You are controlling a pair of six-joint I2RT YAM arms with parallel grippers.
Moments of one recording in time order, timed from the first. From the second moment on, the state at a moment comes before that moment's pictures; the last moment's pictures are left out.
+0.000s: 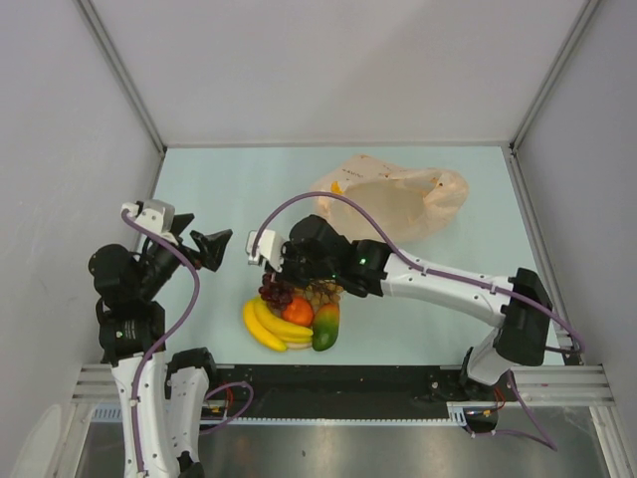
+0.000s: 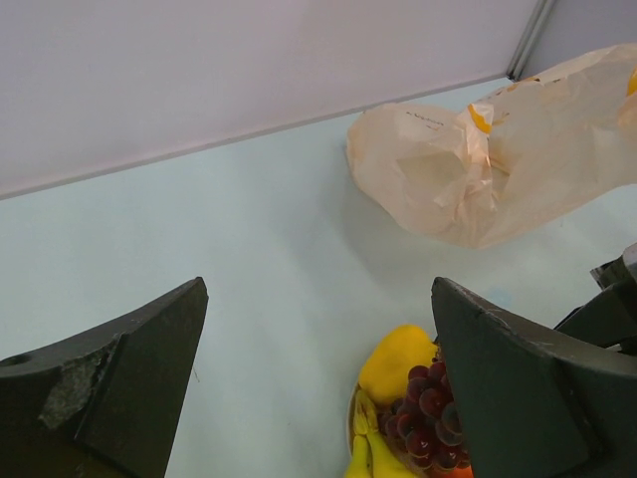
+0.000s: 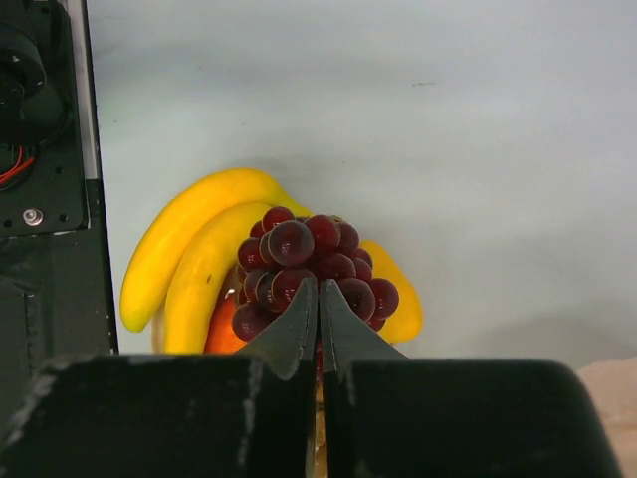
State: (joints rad) left arm 0.22 0.53 0.86 -0.37 0.69 -0.04; right arm 1.16 1.62 1.44 -0.34 -0.12 -0.33
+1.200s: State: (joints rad) left arm 0.22 0.57 0.86 -0.33 0.69 -0.06; right arm 1.08 1.47 1.15 -0.44 -0.22 -0.27
